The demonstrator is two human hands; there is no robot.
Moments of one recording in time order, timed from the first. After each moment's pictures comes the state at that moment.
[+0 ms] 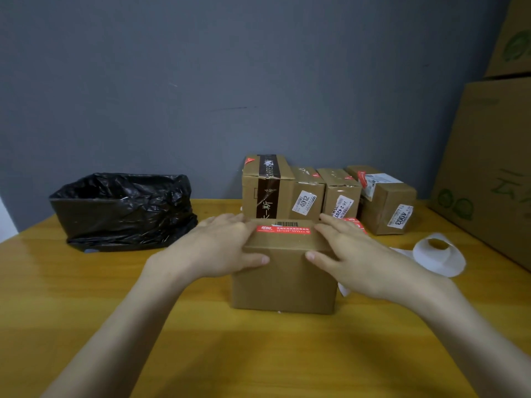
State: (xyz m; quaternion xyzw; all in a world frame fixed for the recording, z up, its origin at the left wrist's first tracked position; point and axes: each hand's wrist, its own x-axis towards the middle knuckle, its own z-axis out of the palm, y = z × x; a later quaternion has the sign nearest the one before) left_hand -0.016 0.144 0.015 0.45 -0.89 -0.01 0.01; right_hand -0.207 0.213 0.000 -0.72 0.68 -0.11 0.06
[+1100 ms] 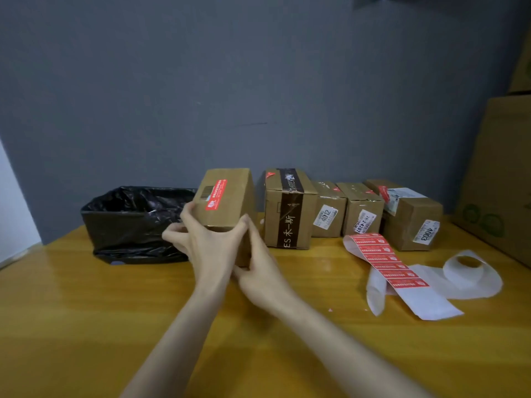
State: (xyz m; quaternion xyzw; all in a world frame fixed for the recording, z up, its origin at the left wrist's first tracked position) left_hand 0.003 0.097 -0.034 0.55 -0.50 -0.20 0.64; right_hand -0.073 0.127 -0.055 -0.67 0.48 -0.48 0.30
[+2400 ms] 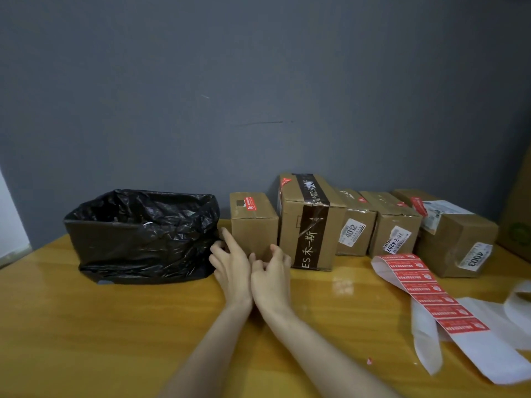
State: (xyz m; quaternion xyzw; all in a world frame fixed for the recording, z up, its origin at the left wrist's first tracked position) left_hand -0.018 -0.004 -0.094 0.66 -0.61 -0.14 0.41; right_hand -0.063 0.038 -0.086 -0.50 0.63 -0.53 0.26
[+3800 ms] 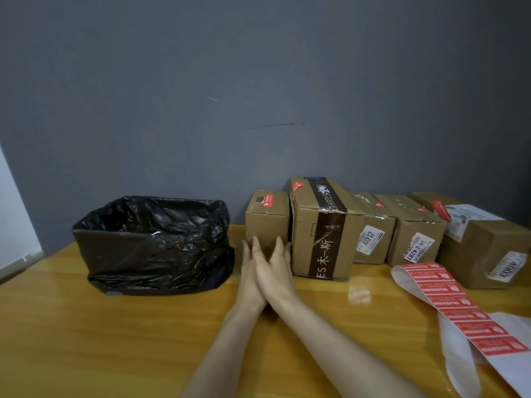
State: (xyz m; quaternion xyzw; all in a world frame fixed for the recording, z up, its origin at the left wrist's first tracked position) left_hand -0.007 -0.018 -0.111 0.50 -0.75 -0.22 0.38; right_hand -0.062 -0.006 -0.083 -0.53 0.62 -0.48 0.31
